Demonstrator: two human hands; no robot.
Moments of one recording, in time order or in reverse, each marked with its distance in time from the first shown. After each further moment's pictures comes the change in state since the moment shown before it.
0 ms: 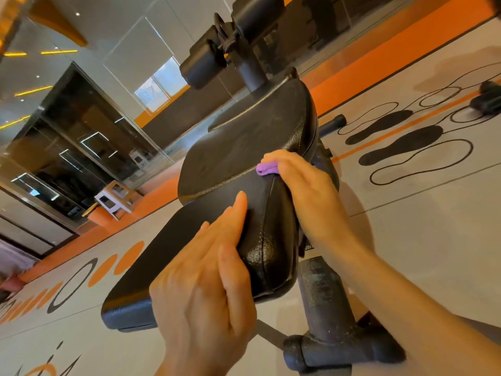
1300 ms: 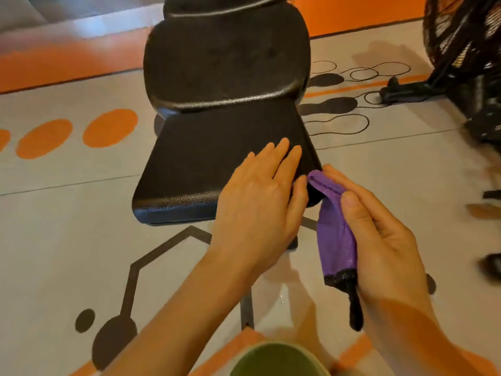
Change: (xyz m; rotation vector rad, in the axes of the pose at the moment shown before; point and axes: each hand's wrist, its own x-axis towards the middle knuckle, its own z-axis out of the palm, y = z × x) left_hand 0.002 0.007 -0.065 -0.216 -0.447 0.112; right_hand -0.125 -0.134 0.056 -0.238 0.393 0.475
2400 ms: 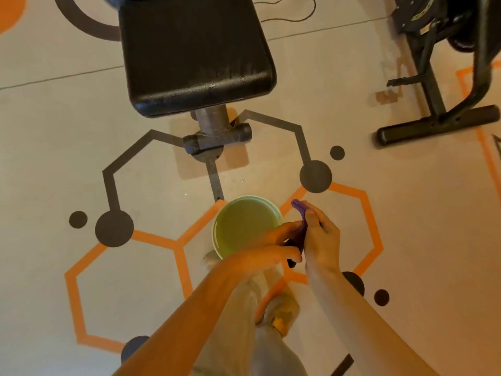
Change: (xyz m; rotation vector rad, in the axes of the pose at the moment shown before) left_hand -0.197 0.070 -0.033 -1.321 -1.281 -0.532; right_hand -0.185 -0.005 -0.013 -0.242 0.542 0.586
